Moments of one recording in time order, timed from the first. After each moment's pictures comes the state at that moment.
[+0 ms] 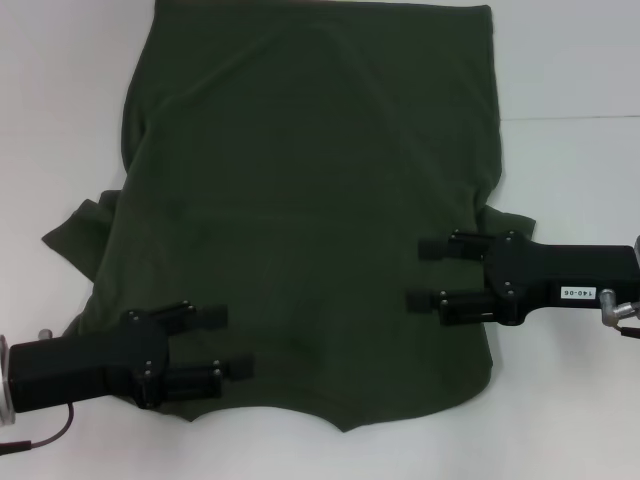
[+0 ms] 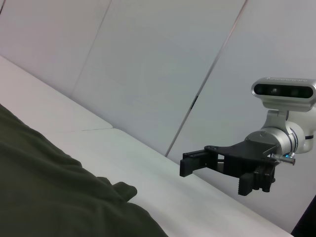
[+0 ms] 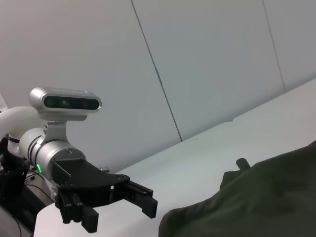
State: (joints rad) left arm -0.42 -2.15 0.53 0.76 2.07 1.82 -1.51; right arm 0.58 2.02 -0.75 -0.57 -1.91 -1.65 1.45
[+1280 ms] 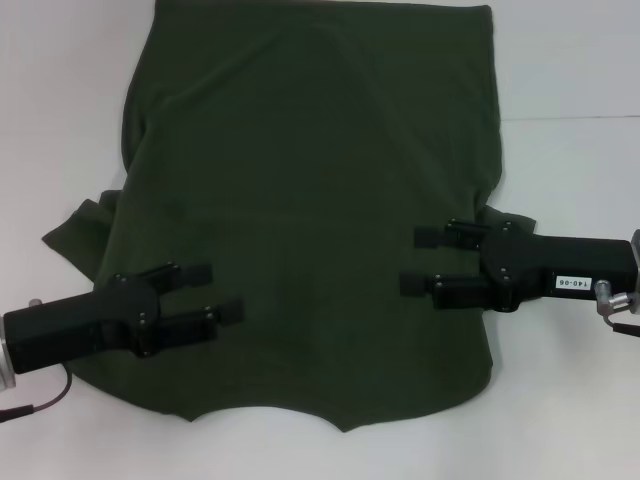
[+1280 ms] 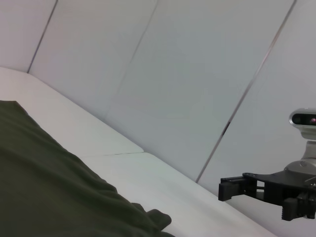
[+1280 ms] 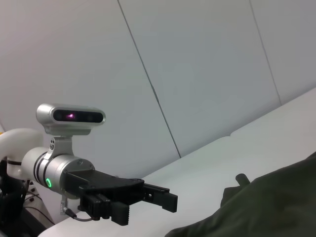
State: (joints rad) left arm -0.43 -2.15 0.52 0.76 2.01 1.73 -1.55; right arm 0.58 2.04 -0.72 -0.57 -1.89 -1.65 1.48
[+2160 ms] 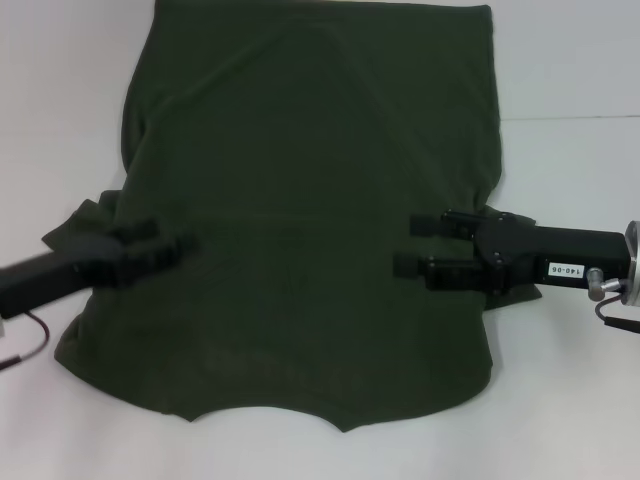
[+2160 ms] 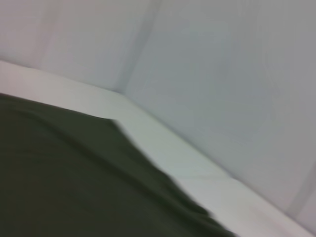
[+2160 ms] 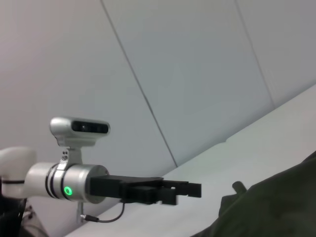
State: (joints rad) left arm -0.46 -2.14 0.45 0.74 2.00 1.51 -1.61; right arm 0.59 2.06 -0.69 -0.57 -1.88 -1.63 1.53
